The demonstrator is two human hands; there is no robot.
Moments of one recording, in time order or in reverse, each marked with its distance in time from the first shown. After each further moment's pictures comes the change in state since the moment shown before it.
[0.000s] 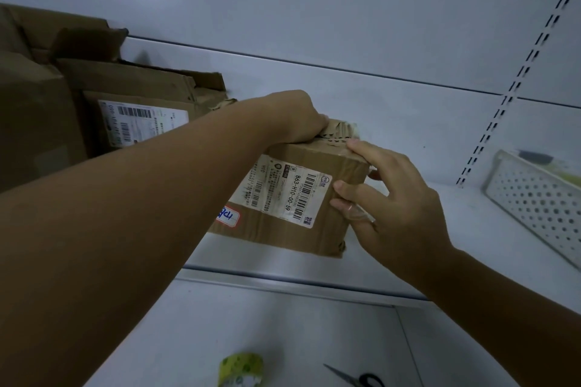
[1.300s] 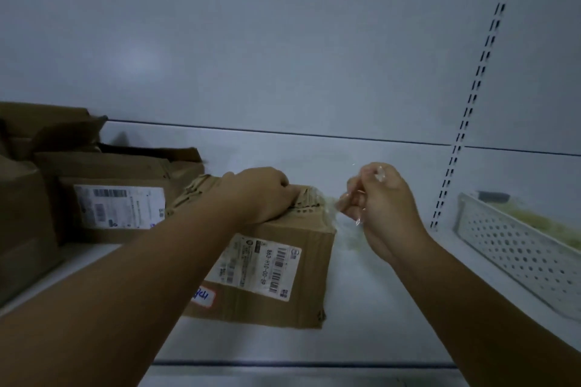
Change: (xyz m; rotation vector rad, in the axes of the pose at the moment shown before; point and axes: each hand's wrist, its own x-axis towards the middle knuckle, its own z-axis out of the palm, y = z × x) left_hand -0.008 -0.001 0.002 0.082 0.018 0.051; right_hand 0.064 0.038 0.001 1.268 0.332 1.180
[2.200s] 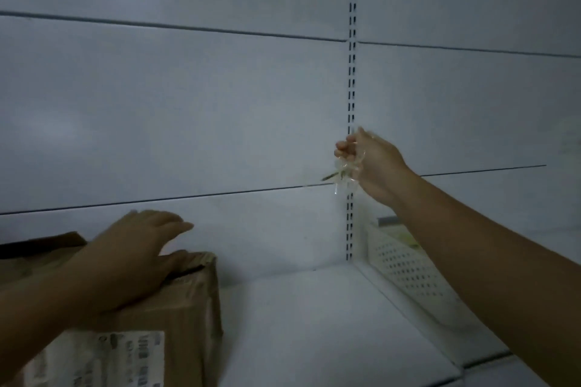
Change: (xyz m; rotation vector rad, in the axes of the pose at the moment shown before) left_hand 0.005 0.005 -0.019 0.282 0.219 0.234; right_hand 0.101 -0.124 -0.124 -0.038 0.074 -0.057
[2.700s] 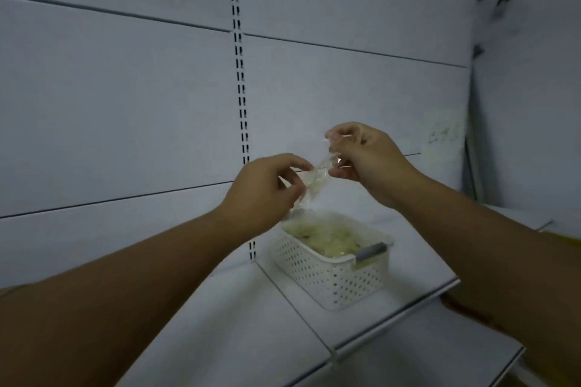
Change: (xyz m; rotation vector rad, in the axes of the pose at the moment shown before) left_hand 0.096 0.287 -0.017 -0.932 0.253 0.432; right_hand -0.057 -0.060 -0.142 -0.394 0.074 -0.207
